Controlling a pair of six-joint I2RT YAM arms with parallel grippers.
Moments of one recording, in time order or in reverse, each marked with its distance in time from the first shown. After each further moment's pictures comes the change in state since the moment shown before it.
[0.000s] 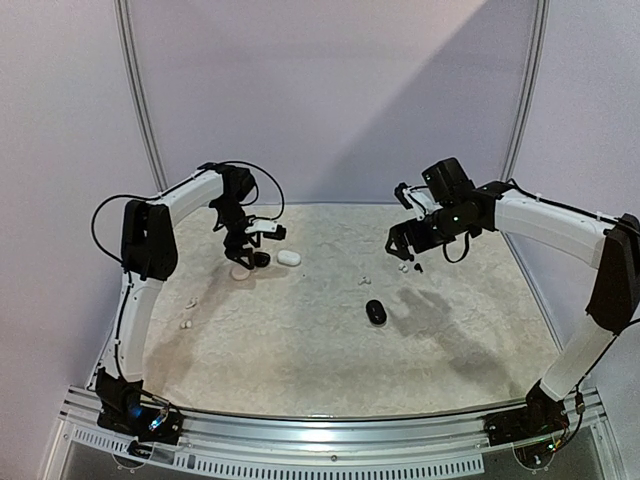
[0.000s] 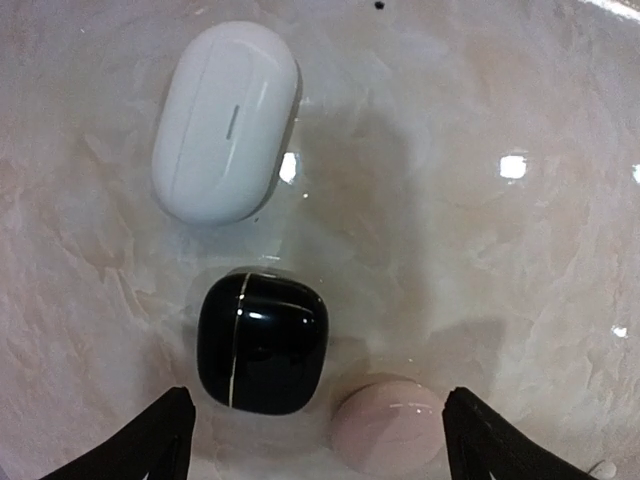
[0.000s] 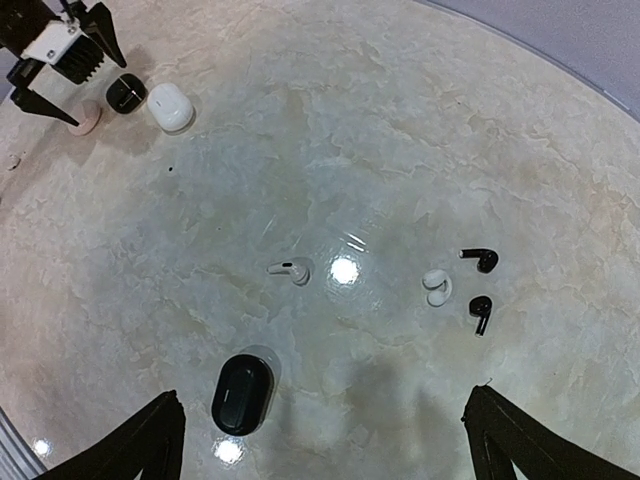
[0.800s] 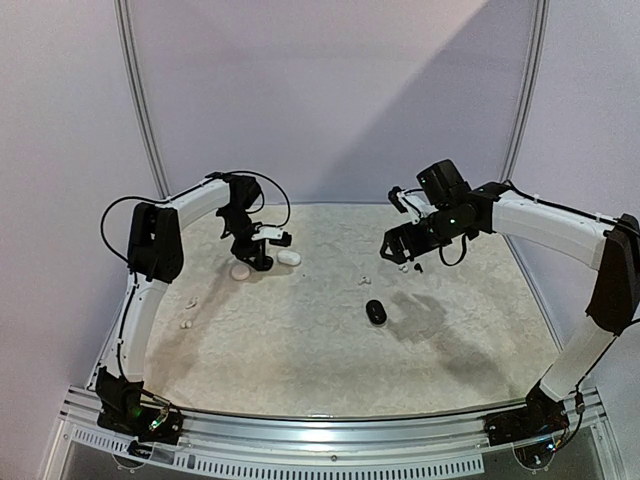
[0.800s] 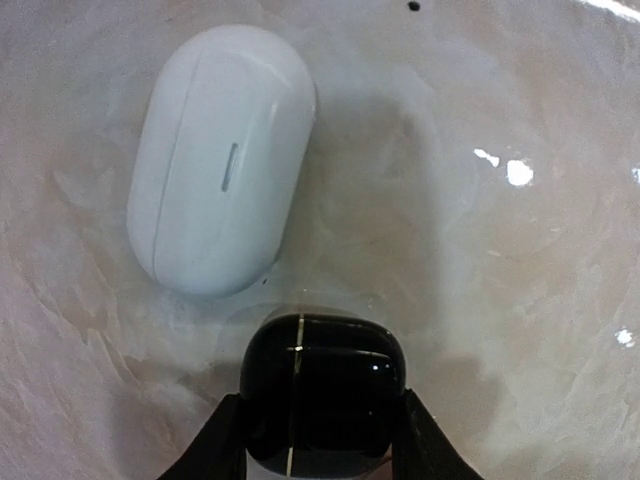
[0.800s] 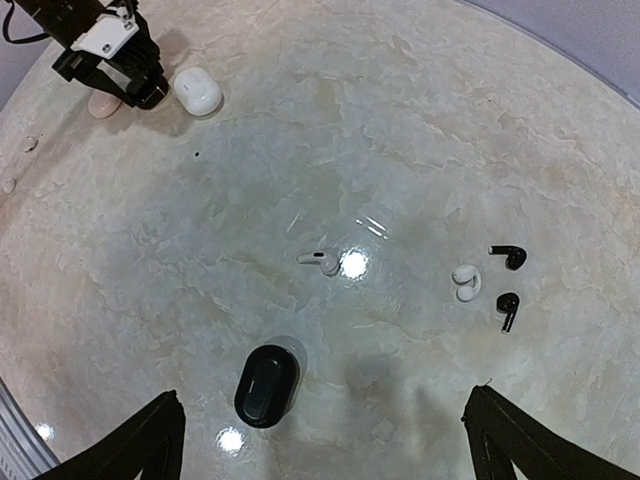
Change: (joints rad) left arm -0.015 0.064 -0.012 0.082 0.019 0.002; right arm 0.036 0.000 0.002 -0.016 -0.019 0.003
